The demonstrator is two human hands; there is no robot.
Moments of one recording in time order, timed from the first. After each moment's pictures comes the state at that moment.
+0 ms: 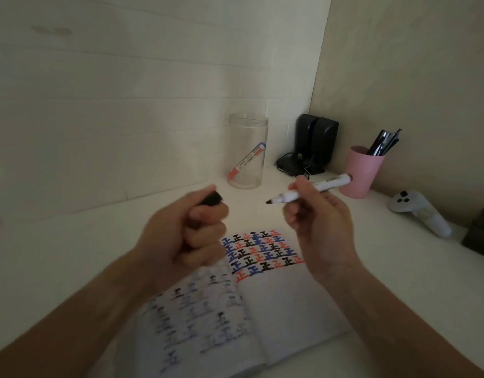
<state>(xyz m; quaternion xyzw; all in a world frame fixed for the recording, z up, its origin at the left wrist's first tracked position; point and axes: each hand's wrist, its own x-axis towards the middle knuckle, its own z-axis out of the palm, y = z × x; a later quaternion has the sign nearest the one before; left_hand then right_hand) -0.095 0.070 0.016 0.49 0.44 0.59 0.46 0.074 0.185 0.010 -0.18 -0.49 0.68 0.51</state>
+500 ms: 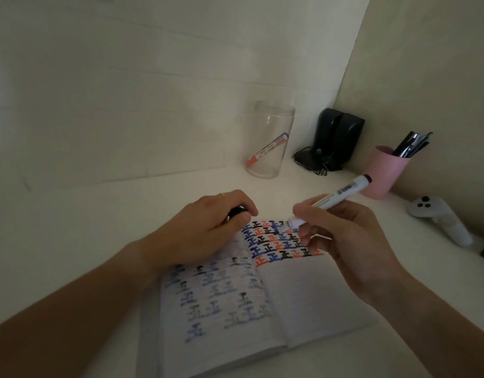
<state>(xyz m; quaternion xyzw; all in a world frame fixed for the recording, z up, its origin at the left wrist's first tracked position) -0.117 0.074 -0.011 0.68 0.67 0.31 0.06 0.096 0.165 0.017 -0.27 -0.65 0.61 0.37</state>
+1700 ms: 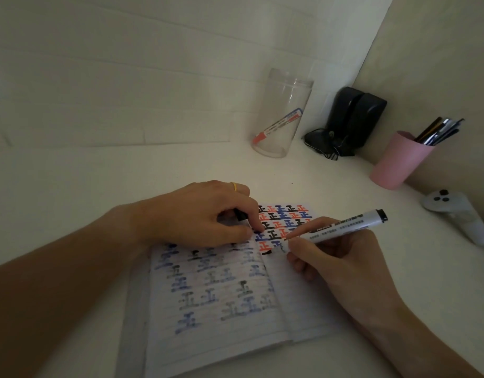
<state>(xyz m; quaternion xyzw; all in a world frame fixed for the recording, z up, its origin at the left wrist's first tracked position) -0.129 0.076 -0.020 0.75 0.60 0.22 0.13 0.101 0.151 -0.026 -0.31 -0.75 0.49 0.34</state>
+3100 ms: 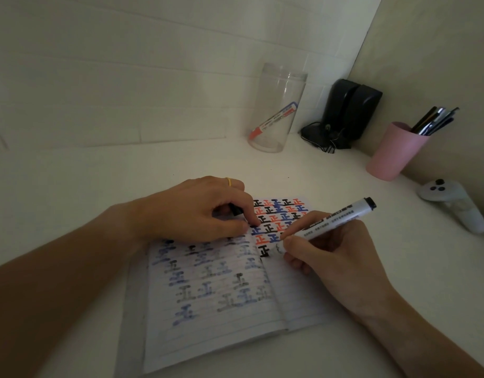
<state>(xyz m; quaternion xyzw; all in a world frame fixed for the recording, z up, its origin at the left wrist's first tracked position) -0.130 0.077 -0.022 0.75 0.60 0.23 0.13 0.102 0.150 -0.026 -0.28 -0.77 0.47 0.33</state>
